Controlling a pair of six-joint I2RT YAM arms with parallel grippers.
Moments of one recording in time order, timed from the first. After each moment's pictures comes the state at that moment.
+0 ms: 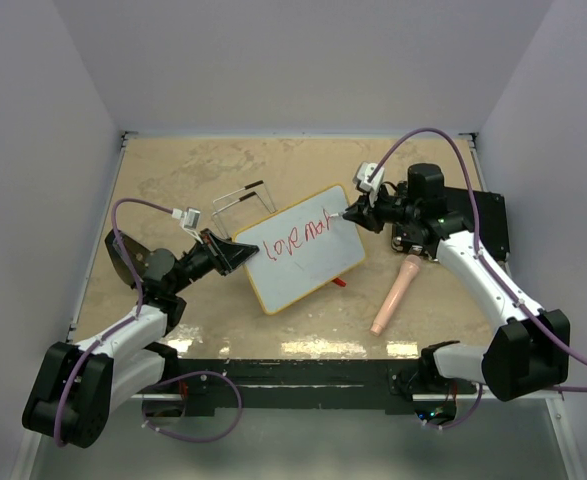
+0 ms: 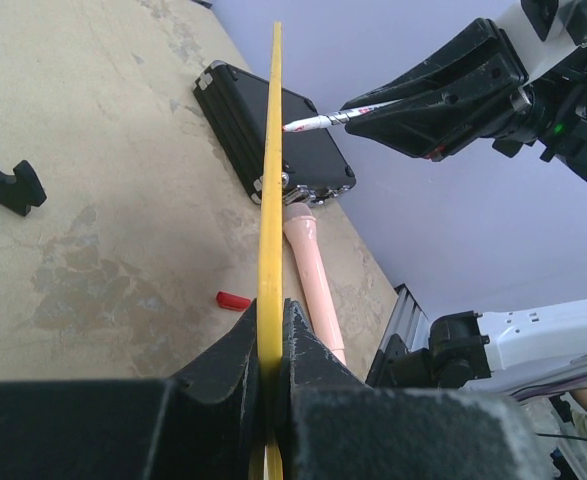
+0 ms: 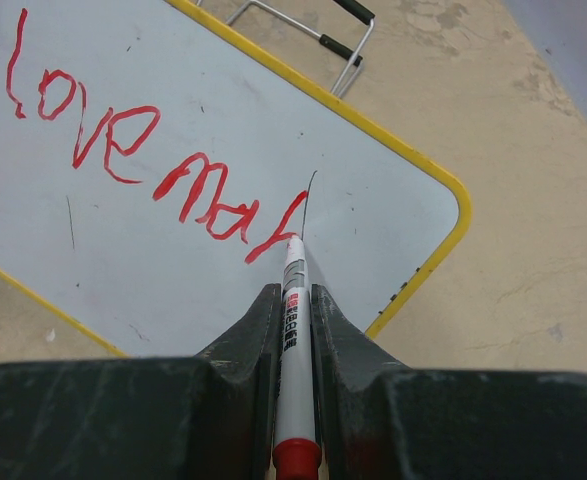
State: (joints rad) left arm -0.27 1.02 0.22 0.90 0.64 -0.88; right arm 0.26 1.27 1.00 -0.25 -0.72 -0.50
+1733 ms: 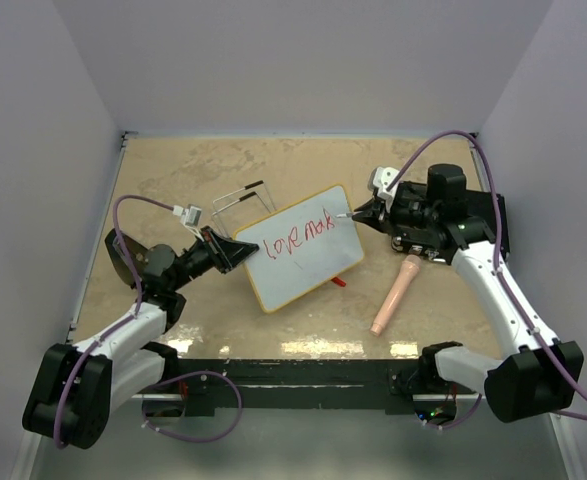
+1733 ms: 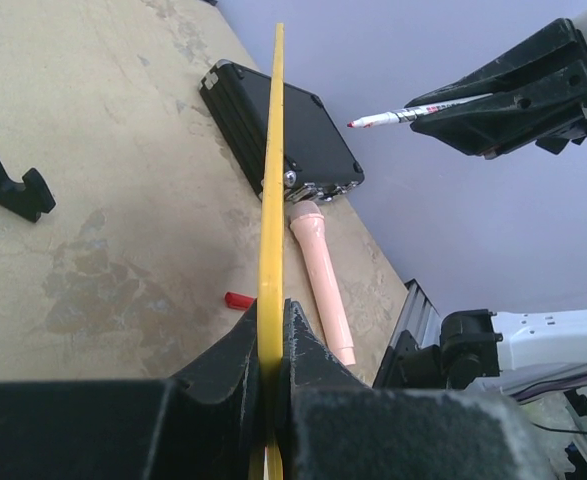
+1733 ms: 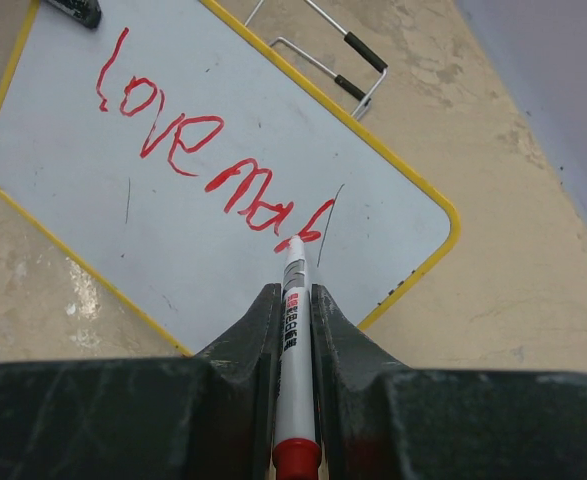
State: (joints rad) left arm -0.26 1.02 0.25 0.84 0.64 -0.84; right arm 0.20 1.16 1.04 -0.39 -0.86 -0.62
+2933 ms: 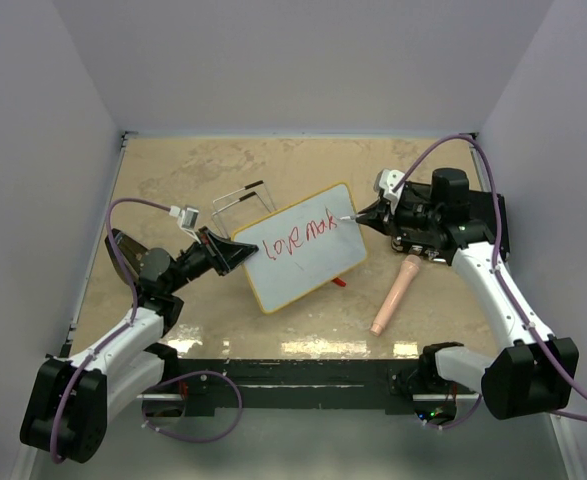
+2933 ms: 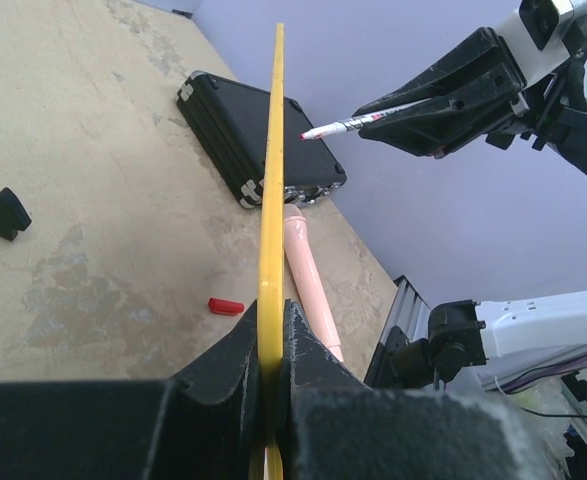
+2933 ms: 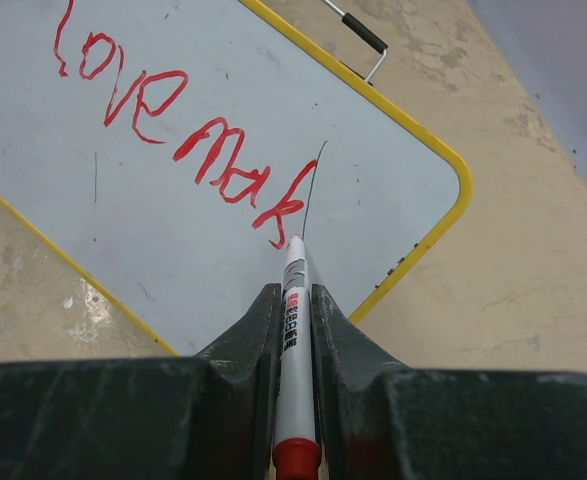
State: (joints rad) left arm -0.26 0.94 0.25 0.82 0.67 -0.84; right arm 0.15 1.17 0.98 -0.34 -0.91 -0.61
